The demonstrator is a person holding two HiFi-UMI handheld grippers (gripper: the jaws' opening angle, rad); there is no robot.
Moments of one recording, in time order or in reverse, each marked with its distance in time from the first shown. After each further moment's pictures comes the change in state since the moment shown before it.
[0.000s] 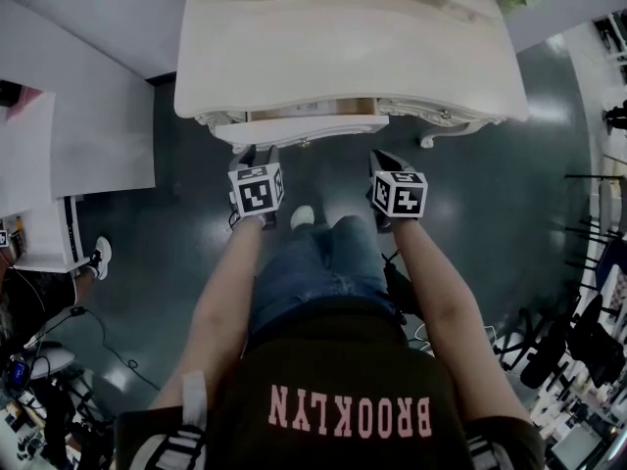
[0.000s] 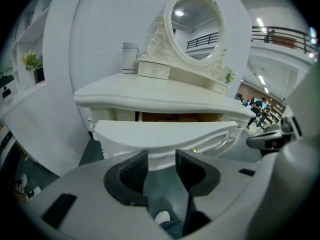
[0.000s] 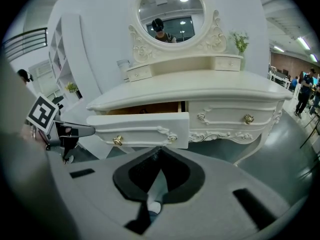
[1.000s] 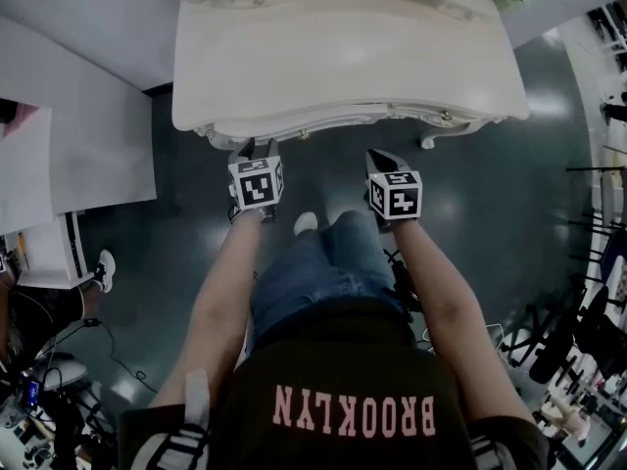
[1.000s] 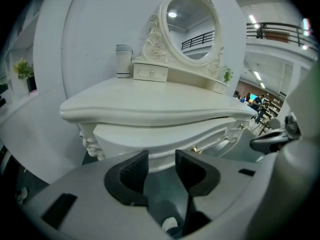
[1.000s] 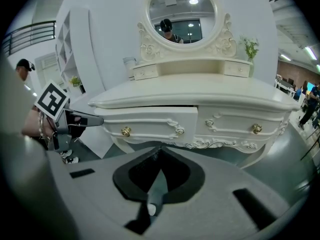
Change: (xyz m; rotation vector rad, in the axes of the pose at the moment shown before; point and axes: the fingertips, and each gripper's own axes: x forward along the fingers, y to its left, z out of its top) left arm 0.025 0.007 0.030 0.065 -0.025 -0.006; right arm 0.015 0.011 0.011 -0.086 -0.012 0.007
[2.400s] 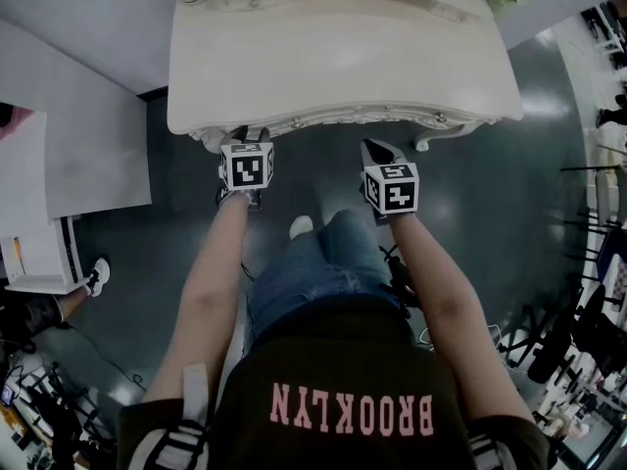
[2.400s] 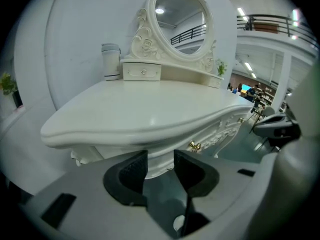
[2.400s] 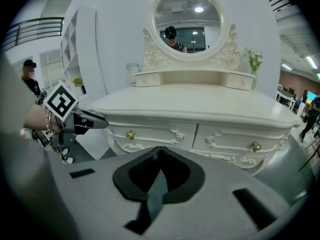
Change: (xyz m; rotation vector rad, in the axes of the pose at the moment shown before) left arm 0.023 0.005 0.027 0.131 0.014 -0.048; right arm 0.000 -0.003 0.034 -0.055 -0.067 -0.019
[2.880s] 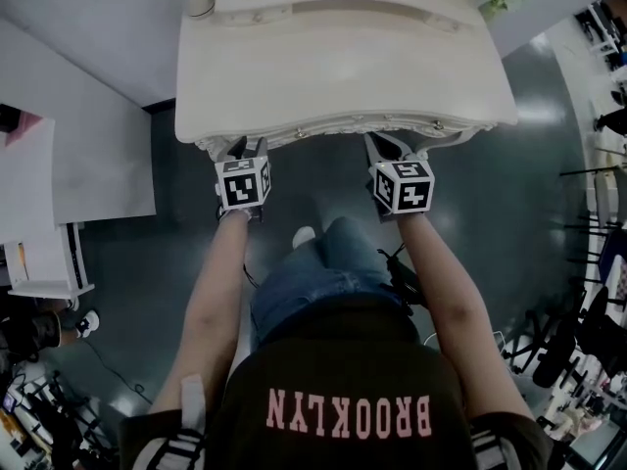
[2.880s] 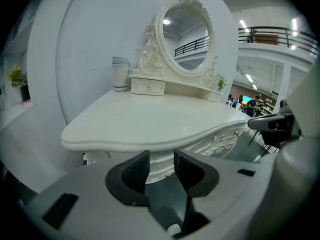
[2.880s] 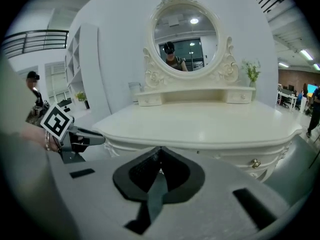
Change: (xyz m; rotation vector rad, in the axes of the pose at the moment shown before) left arm -0.044 0.008 0.018 -0.084 -0.094 0.006; right arm -0.028 0.004 0.062 0.033 -0.147 0.040
